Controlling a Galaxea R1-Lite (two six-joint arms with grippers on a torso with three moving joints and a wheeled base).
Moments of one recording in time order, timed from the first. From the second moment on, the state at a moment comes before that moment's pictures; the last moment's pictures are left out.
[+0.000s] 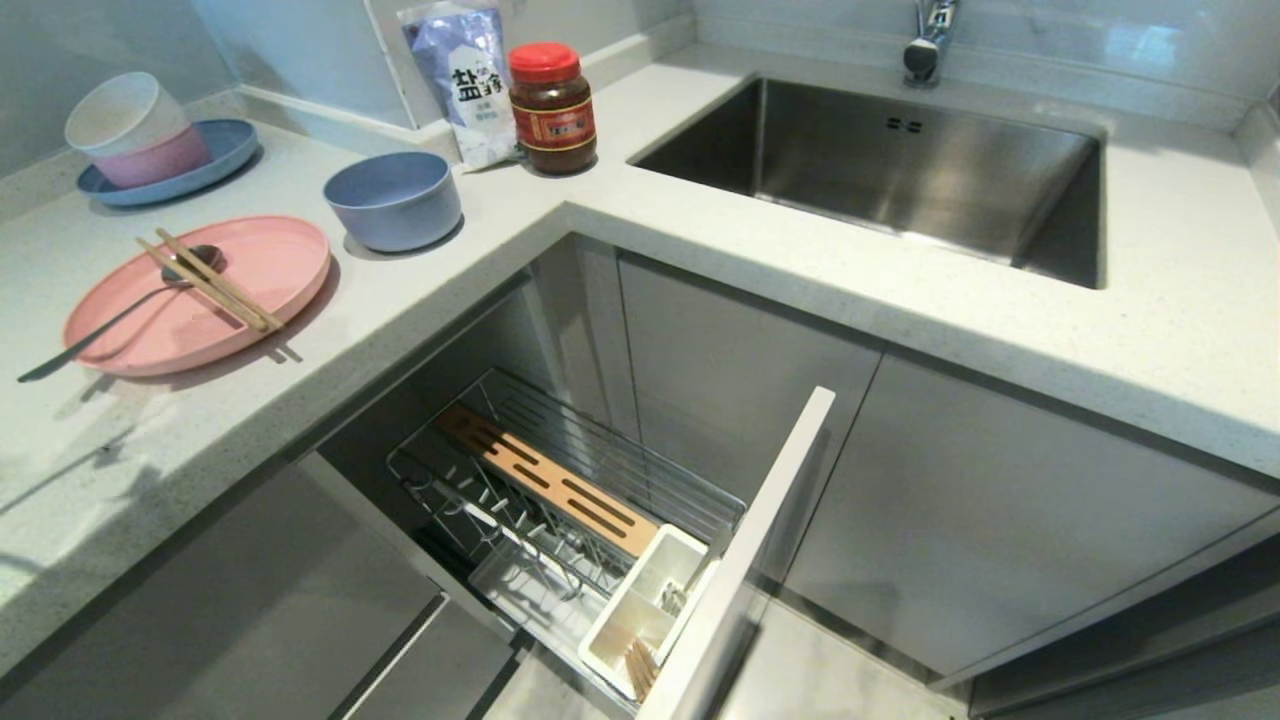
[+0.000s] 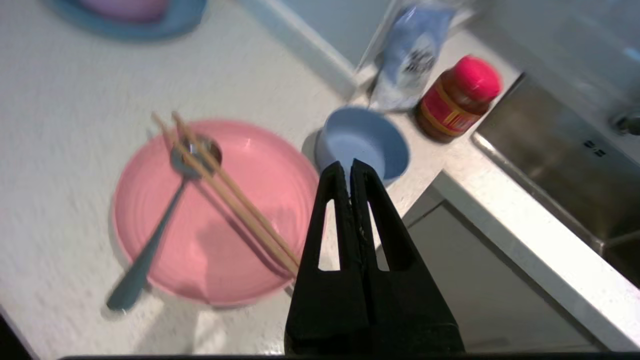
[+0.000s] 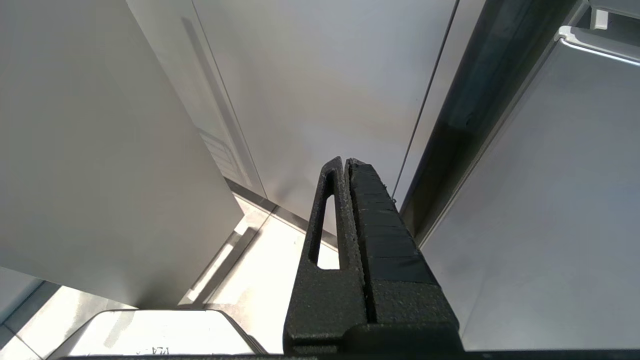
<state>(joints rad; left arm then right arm) 0.04 1.18 -1.58 0.37 0.05 -0.33 0.00 0.00 0.00 0.00 0.00 0.02</state>
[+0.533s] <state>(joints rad) 0.00 1.43 -1.82 0.68 0.24 -0.54 0.01 0.00 0.00 0.00 0.00 0.02</state>
